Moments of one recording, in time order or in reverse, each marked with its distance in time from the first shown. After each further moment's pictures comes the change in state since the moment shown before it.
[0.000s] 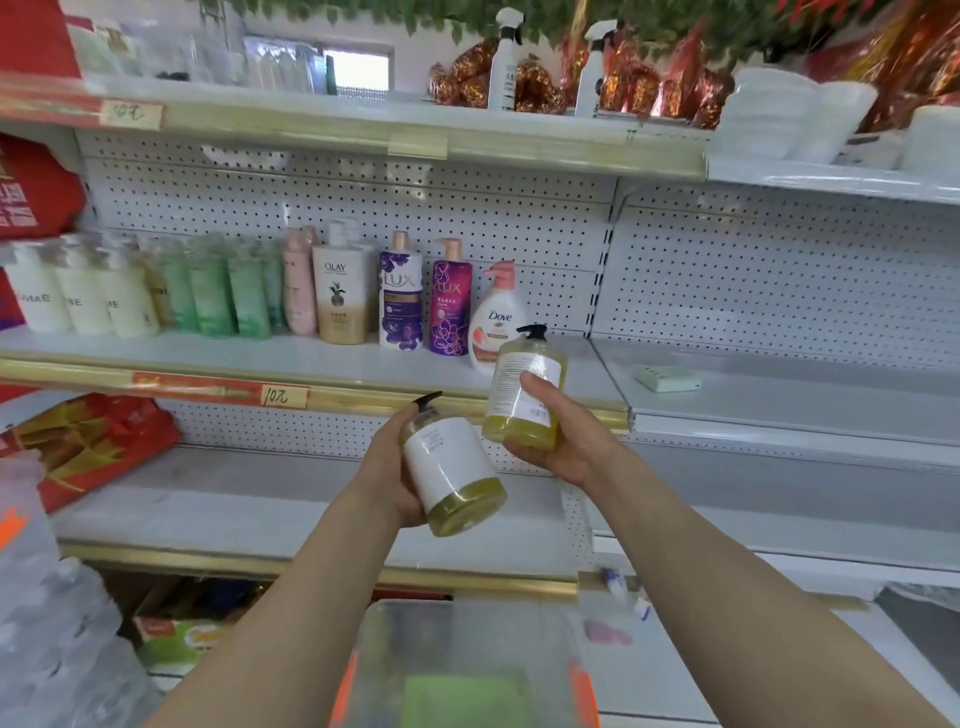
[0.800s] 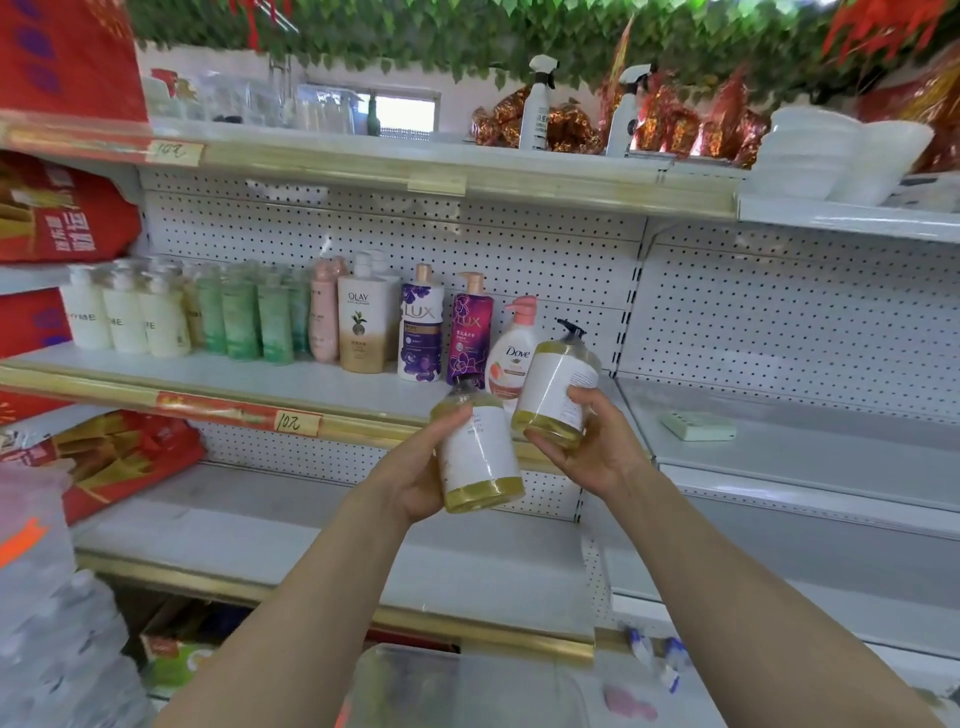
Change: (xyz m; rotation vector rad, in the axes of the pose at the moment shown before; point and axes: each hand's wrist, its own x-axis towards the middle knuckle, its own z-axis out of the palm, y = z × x) left_hand 0.020 0.021 0.038 0.168 -0.115 0.205; right_hand 0.042 -0.032 -0.023 0.373 0.015 -0.017
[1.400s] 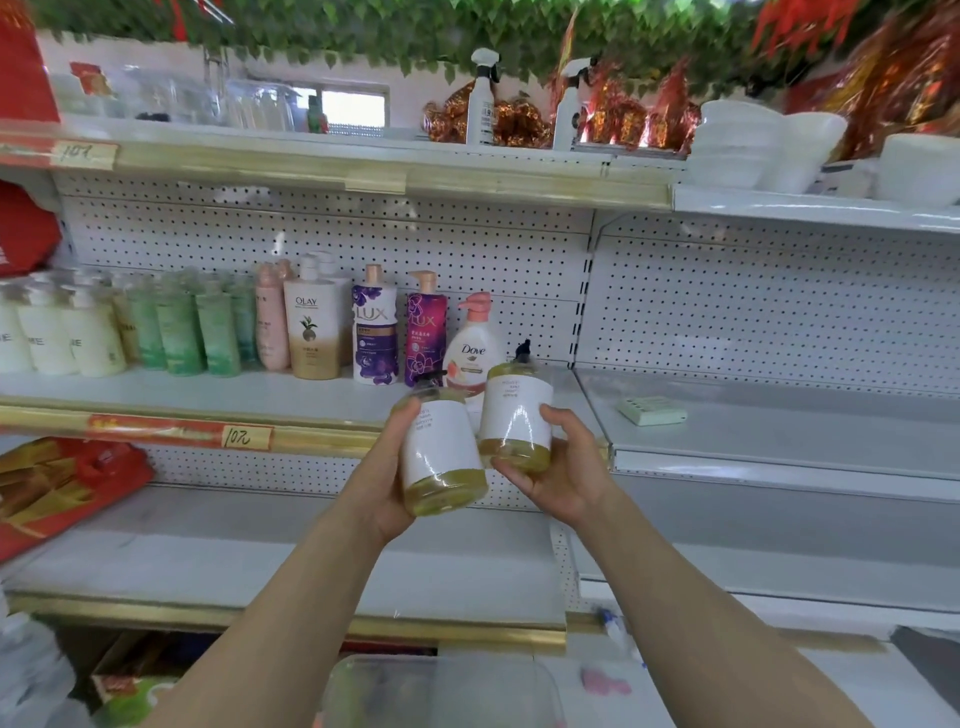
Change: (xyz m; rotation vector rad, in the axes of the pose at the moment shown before) left_hand 0.000 -0.015 0.017 -0.044 -0.025 0.099; right_hand -0.020 0.013 -0.025 0.013 -0.018 0.079
